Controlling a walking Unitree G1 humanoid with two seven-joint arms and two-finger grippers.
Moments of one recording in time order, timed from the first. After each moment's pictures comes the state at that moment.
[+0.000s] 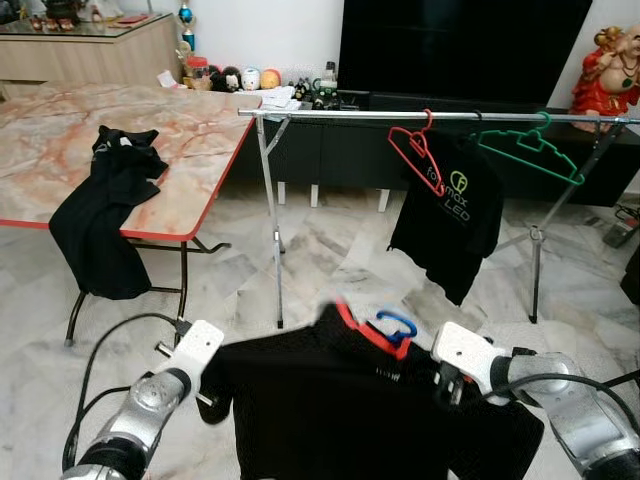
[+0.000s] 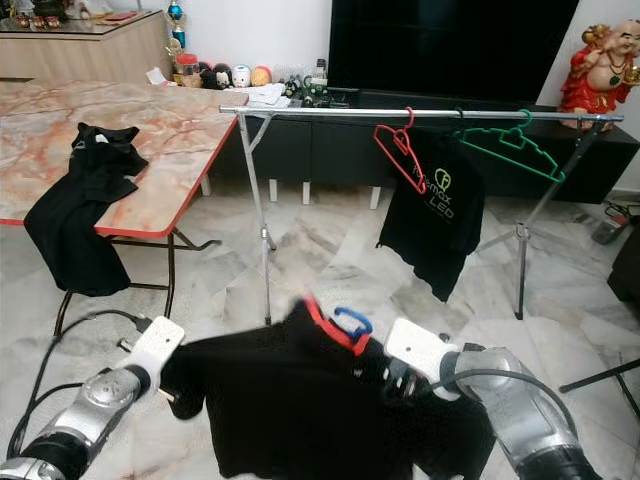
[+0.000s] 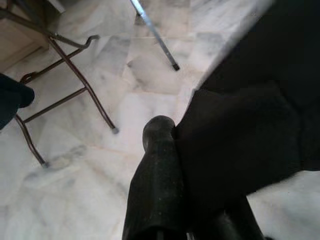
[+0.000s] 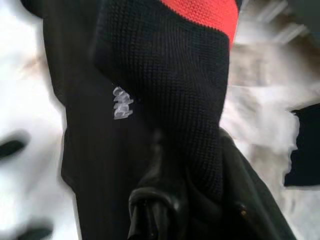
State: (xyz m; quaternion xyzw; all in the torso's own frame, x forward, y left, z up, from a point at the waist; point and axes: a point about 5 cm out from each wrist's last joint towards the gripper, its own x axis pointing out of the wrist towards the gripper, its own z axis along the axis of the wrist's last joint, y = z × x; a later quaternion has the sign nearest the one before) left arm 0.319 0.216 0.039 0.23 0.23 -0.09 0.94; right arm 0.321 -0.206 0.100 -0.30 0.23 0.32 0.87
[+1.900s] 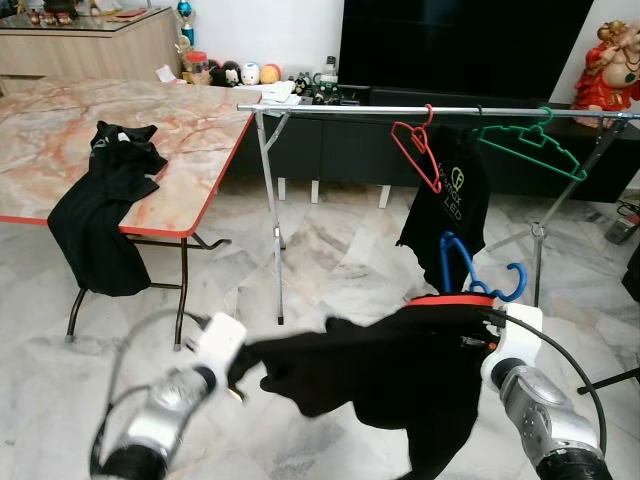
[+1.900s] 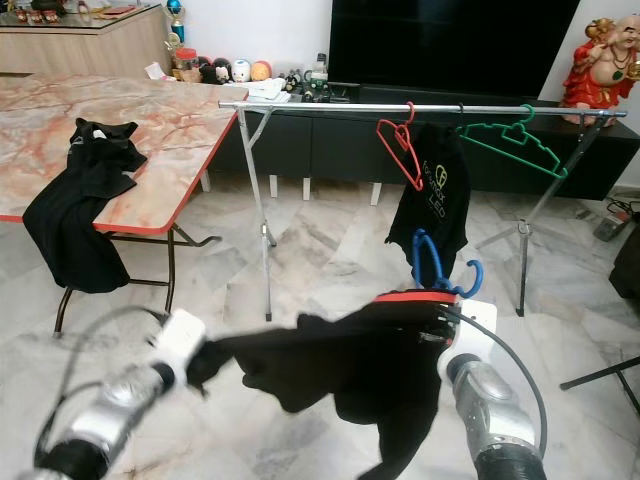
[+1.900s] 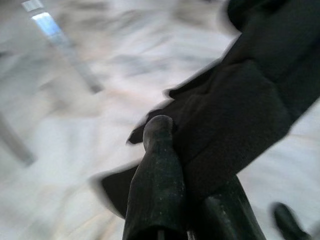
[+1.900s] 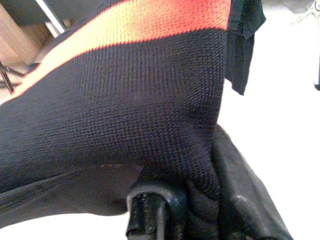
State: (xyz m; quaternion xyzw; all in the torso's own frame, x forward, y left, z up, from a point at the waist) left arm 0.307 0.155 0.038 0.14 0.21 -0.26 0.93; right arm 0.328 -0.242 0.071 0.06 0.21 -0.03 0.98
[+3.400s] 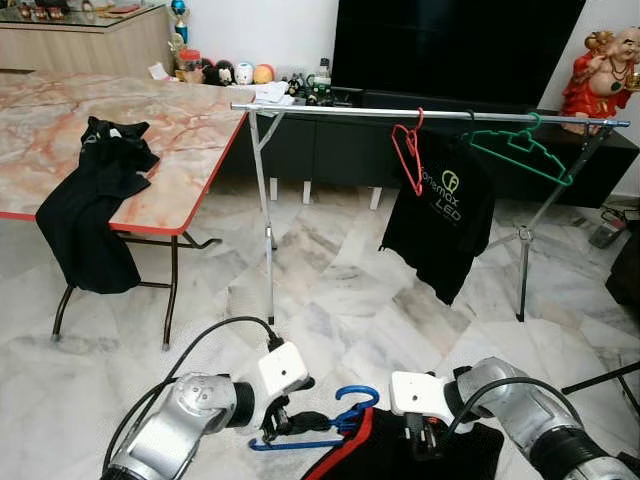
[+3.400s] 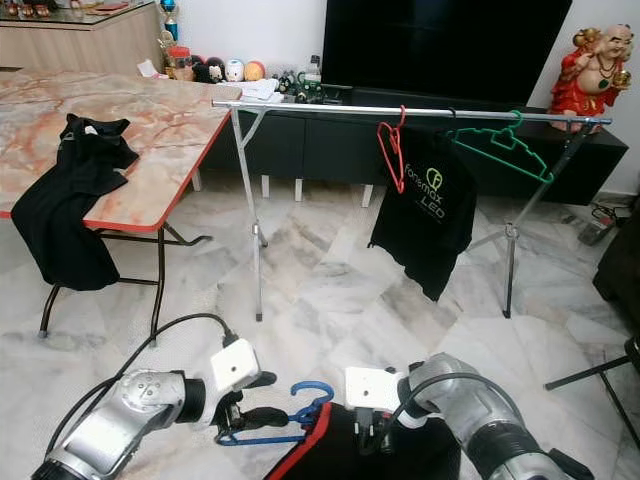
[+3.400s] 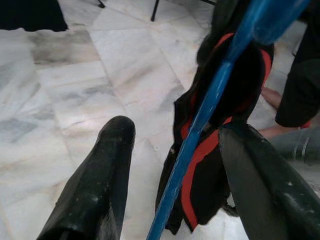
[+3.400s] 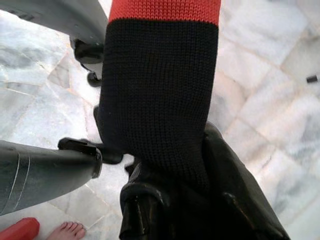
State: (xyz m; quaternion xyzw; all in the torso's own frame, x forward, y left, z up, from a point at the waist) left arm 0.268 0.100 0.082 0.17 0.19 -0.53 0.81; right arm 0.303 -0.165 0.061 -0.36 0.29 0.61 0.65
